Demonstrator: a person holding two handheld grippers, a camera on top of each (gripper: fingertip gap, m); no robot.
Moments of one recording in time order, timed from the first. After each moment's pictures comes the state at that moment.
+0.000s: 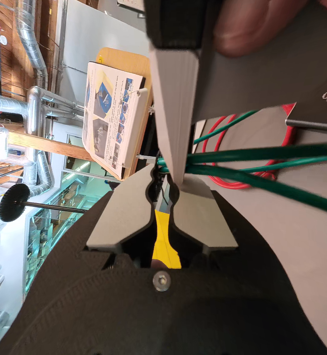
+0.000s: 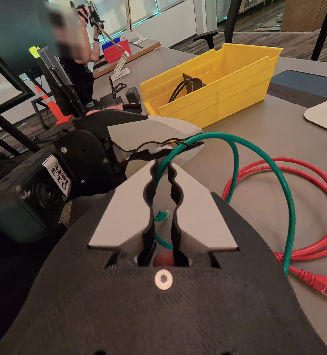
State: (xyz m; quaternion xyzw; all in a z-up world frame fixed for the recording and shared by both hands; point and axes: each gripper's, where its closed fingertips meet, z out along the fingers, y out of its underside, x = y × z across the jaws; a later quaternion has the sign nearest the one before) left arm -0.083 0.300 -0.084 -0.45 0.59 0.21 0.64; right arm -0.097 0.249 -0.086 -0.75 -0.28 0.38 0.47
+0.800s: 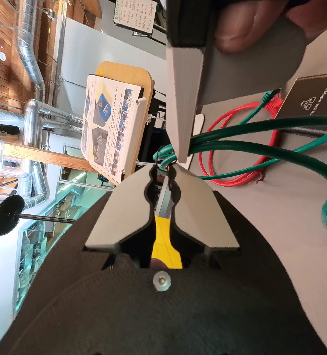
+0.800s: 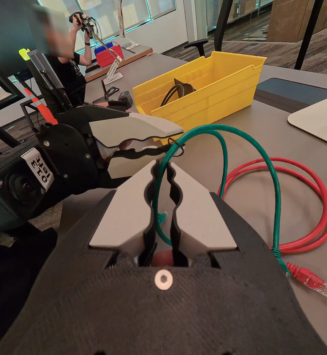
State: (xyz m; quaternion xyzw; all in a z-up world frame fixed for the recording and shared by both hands) left arm -0.085 0.292 -0.079 -0.43 0.61 0.19 0.64; right arm -0.089 0.256 -0.085 -0.75 -0.27 0.37 0.49
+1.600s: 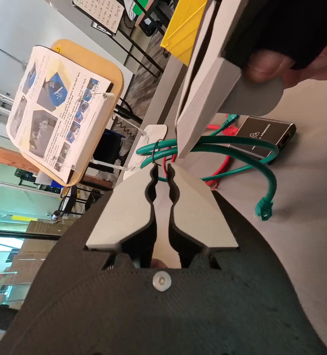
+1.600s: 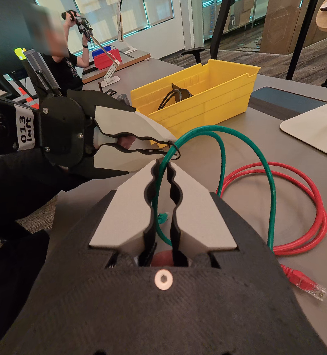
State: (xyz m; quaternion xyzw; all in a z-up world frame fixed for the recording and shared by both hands) left arm -0.085 0.284 -0.088 -0.52 0.62 0.02 0.59; right arm -0.087 0.258 -0.083 -0.74 -0.28 0.35 0.50
